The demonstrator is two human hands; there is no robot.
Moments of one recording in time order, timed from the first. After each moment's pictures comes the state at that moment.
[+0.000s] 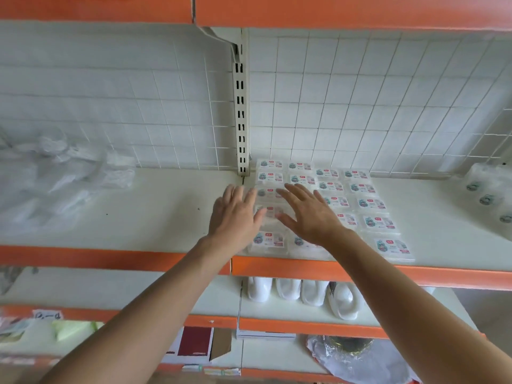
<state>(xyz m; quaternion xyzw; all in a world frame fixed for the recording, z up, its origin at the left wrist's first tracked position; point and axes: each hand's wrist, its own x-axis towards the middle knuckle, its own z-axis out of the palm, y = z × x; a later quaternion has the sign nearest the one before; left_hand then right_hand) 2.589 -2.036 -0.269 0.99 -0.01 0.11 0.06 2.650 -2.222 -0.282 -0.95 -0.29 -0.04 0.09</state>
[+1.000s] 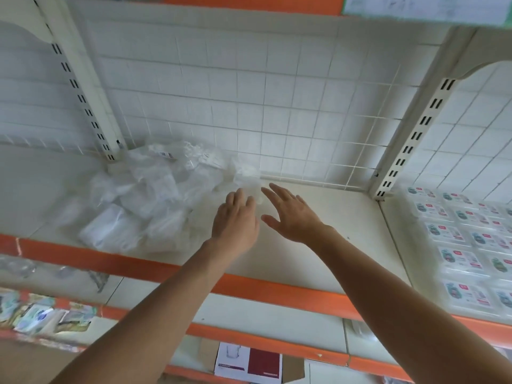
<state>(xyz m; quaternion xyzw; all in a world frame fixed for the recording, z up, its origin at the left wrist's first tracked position) 2.571 -1.694 -0.284 0.99 0.06 0.08 0.06 2.661 -1.833 -0.301 -0.93 -0.36 0.00 0.10</state>
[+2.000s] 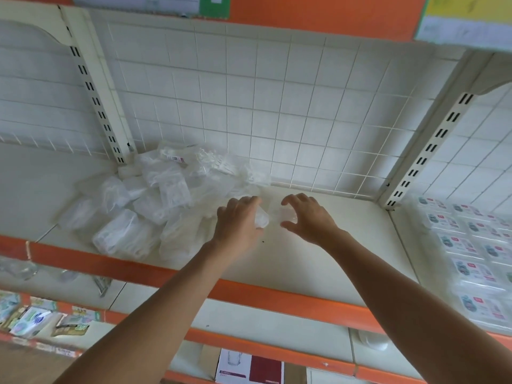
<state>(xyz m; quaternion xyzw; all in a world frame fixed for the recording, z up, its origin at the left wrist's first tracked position) 2.574 -1.660 -0.281 0.98 0.05 0.10 0.17 2.673 -1.828 -0.297 -0.94 -0.30 0.00 0.13</state>
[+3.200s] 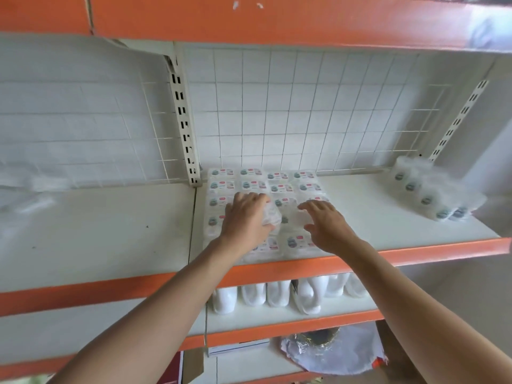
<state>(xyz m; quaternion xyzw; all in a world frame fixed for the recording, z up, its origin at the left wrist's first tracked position) 2.614 -2.130 -0.261 0.97 -0.13 0.12 0.19 2.637 -2.339 -0.289 -0.98 -0.12 -0.05 0.12</state>
